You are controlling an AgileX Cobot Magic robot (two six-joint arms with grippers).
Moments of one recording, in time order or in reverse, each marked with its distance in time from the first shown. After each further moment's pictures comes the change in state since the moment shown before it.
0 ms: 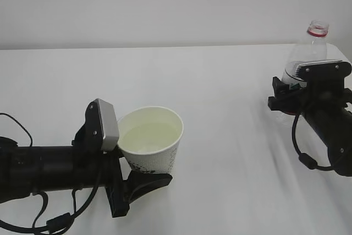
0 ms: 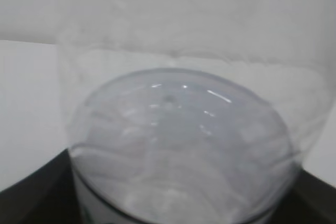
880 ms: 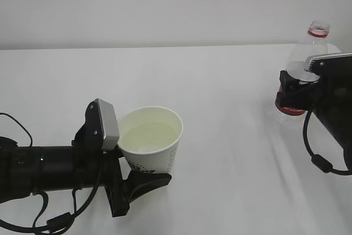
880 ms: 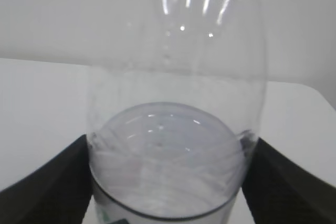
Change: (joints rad) left arm 0.000 0.000 0.000 -0.008 0.009 0.000; right arm -0.001 -0.116 0.087 -0.006 0.000 -0.005
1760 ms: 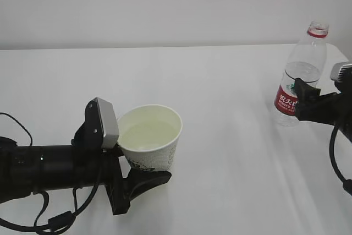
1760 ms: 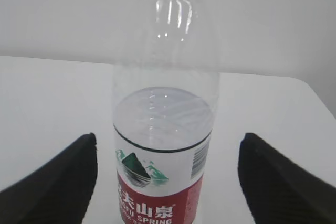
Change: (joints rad) left arm 0.000 0.000 0.000 -0.015 0.000 0.000; right arm 0.000 -0.197 0.208 -0.038 0.000 0.041
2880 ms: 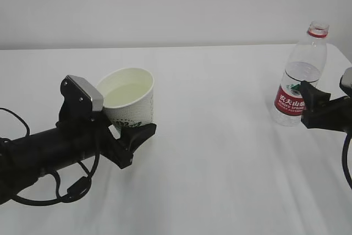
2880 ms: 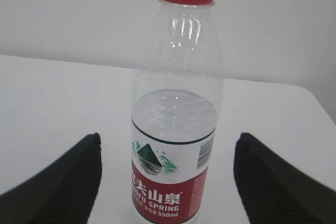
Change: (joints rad) left arm 0.000 0.000 0.000 -0.404 -0.054 0.032; right arm 0.000 -0.102 0.085 -0.042 0.000 -0.004
